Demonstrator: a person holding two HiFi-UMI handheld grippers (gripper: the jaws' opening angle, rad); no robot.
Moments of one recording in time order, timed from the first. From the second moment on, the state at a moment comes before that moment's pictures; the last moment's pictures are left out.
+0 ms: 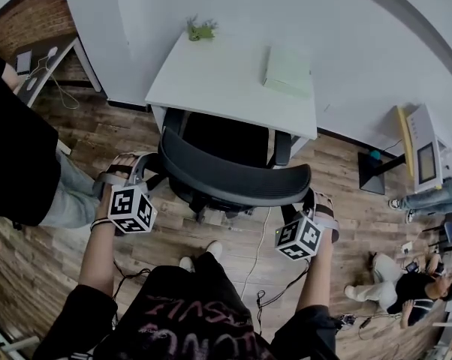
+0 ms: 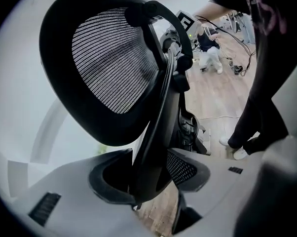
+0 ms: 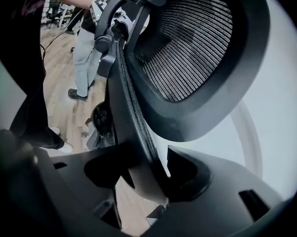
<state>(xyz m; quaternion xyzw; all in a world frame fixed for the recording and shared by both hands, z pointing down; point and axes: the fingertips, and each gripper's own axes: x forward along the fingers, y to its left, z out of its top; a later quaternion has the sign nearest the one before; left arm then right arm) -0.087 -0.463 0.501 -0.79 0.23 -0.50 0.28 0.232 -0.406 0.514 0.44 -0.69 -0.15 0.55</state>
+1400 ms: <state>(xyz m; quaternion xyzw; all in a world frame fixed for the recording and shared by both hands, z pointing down) -0.066 -0.641 0.503 -0.78 0.25 -0.50 0.26 0.255 -0.594 0.514 0.43 -0.70 -0.17 0.54</state>
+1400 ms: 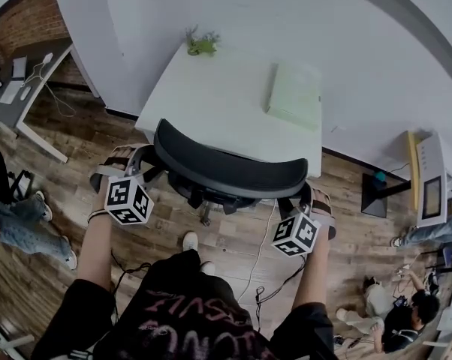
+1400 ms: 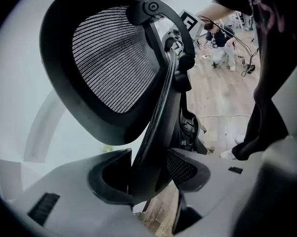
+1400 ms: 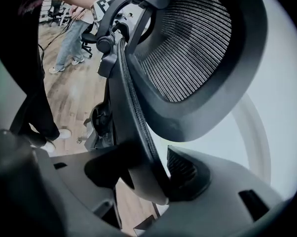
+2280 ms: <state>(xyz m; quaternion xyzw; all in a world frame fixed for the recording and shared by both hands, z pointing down) -0.065 -0.673 0.504 -0.79 0.26 -0.49 0.26 0.254 -0.625 0.513 0.45 -0.69 -0.19 0.53</state>
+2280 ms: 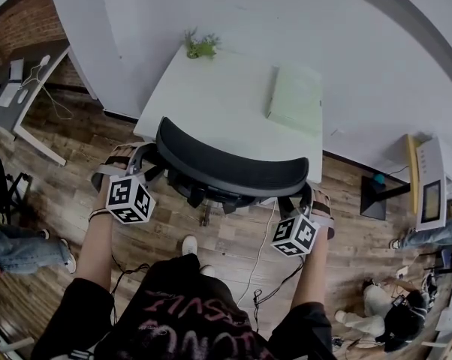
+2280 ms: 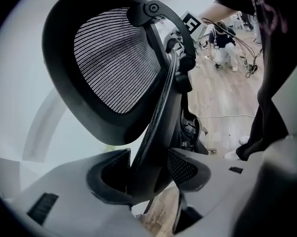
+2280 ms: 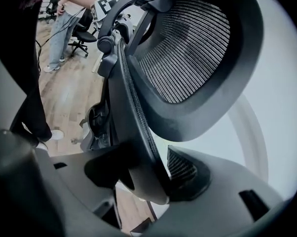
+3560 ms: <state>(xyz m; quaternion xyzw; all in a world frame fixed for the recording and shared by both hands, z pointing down) -0.078 -0.610 0.429 -0.84 0.45 -0.27 0.14 0.274 -0.544 0.442 0.65 -0.71 -0.07 0.26</state>
